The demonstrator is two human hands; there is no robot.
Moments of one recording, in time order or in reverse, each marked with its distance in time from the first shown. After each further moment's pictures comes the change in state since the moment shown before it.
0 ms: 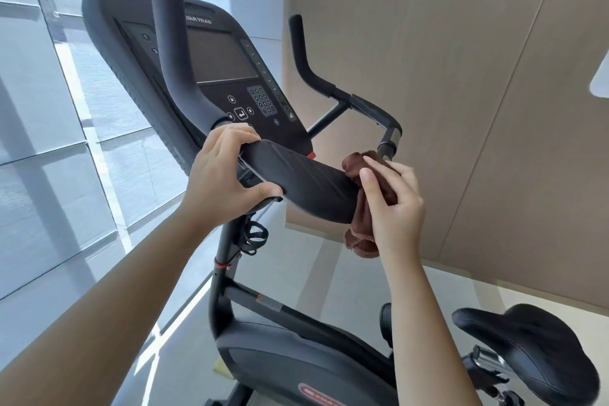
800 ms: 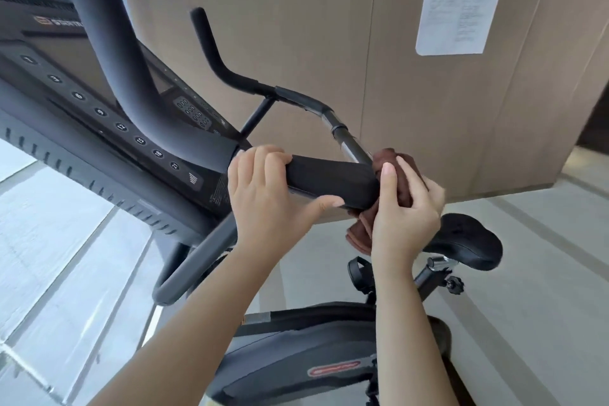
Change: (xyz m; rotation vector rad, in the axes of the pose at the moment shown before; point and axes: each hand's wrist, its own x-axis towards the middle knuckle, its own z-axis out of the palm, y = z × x) left_hand 0.009 -0.023 0.015 -0.221 0.143 0.164; right_hand -0.045 -0.065 0.082 -0.344 0.821 0.190
